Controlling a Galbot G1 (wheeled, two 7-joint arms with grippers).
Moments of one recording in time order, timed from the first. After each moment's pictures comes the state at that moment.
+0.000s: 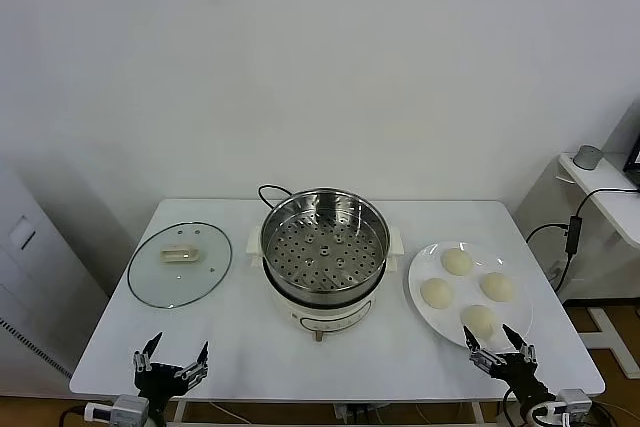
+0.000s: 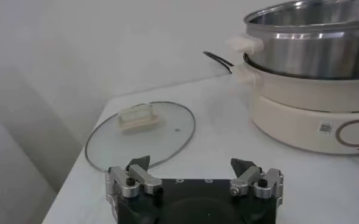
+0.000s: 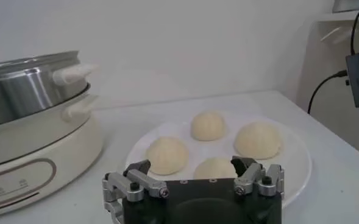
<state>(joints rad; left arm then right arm) 1.69 -1.56 -0.71 -2.16 0.19 0.34 0.25 -1.64 1.19 0.78 1.81 0.53 -0.05 -0.20</state>
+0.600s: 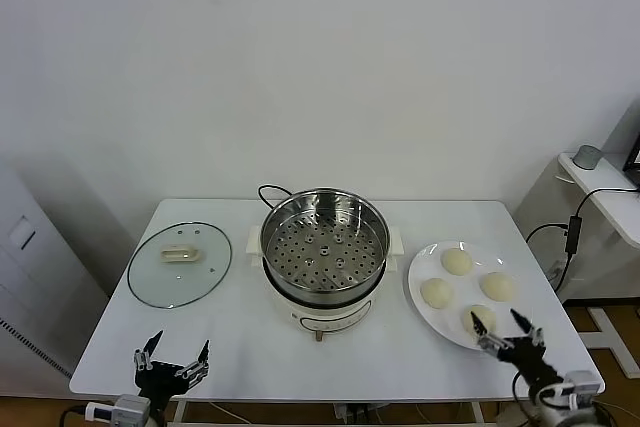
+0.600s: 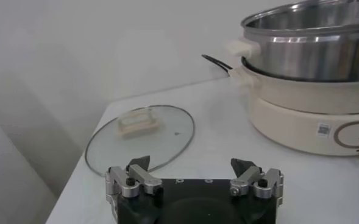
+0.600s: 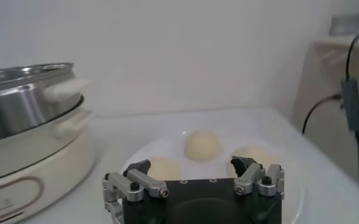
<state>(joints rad) 1.69 -1.56 -0.70 -2.17 0.21 0.33 0.25 -1.50 1.04 0.87 1.81 0.37 -0.16 -0.29</state>
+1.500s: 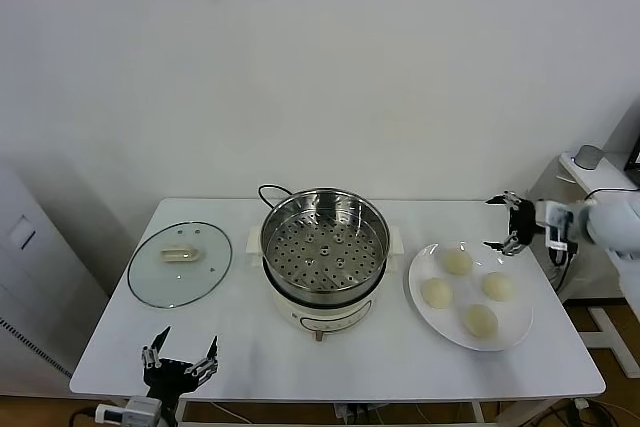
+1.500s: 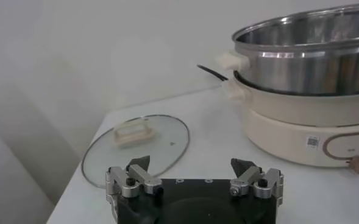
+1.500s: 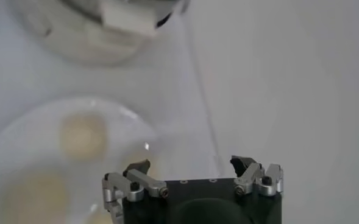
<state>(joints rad) 1.71 -1.61 -0.67 -2.21 0.25 0.31 0.23 -0.39 0.59 0.05 1.40 -0.38 -0.05 -1.16</state>
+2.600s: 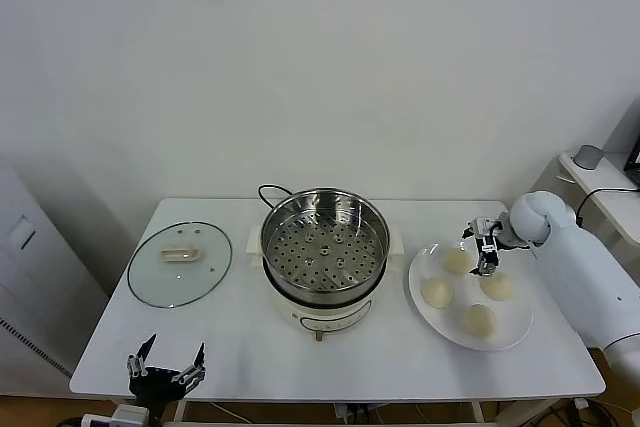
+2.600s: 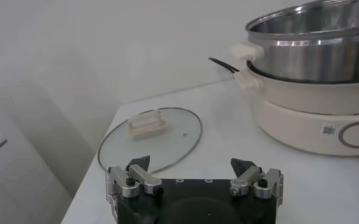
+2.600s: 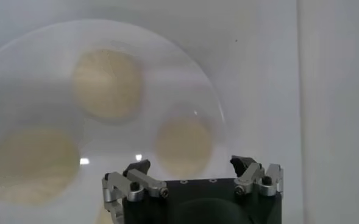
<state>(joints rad) 1.74 -1.61 -0.71 -2.21 0.25 0.31 0.23 -0.32 0.90 -0.03 1.00 -0.63 0.00 -1.10</state>
